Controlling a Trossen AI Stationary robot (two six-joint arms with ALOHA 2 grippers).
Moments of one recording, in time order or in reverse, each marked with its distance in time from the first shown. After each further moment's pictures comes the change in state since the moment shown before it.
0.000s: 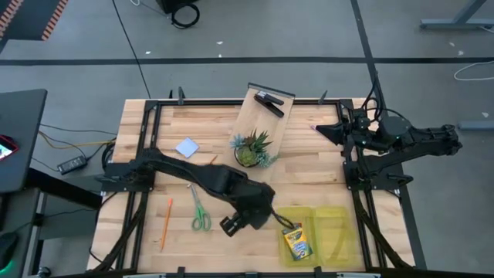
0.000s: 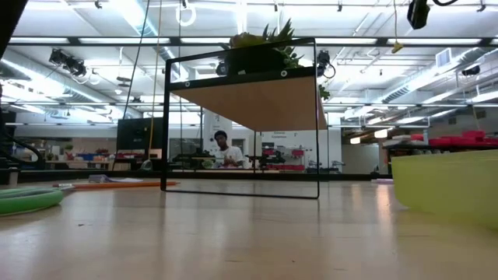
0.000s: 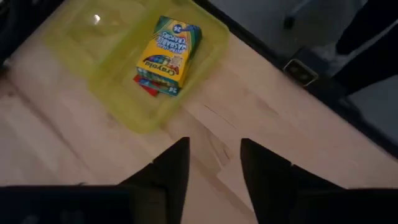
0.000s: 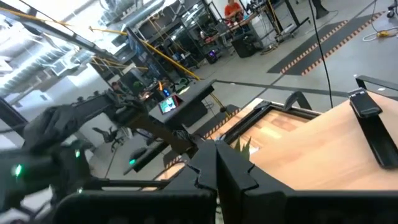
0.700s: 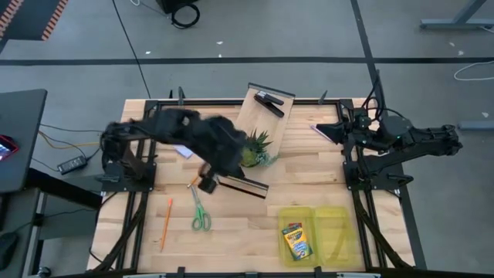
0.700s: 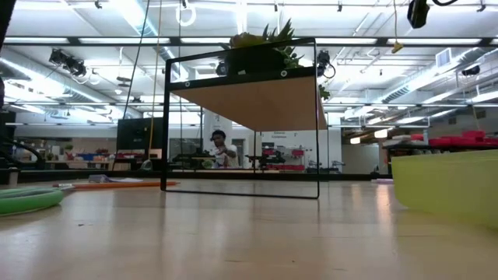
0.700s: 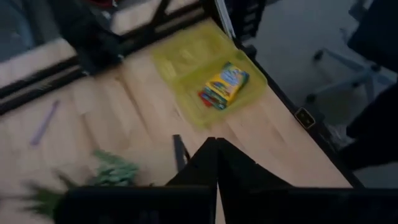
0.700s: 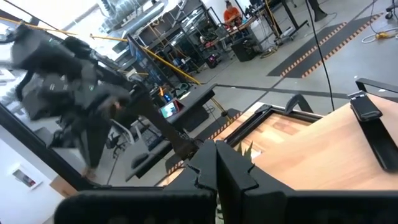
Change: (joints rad) left arm 0.208 -0.336 -0.001 -0.081 0.059 -0.157; right arm 0.000 0.001 0.000 0.020 0.012 0.011
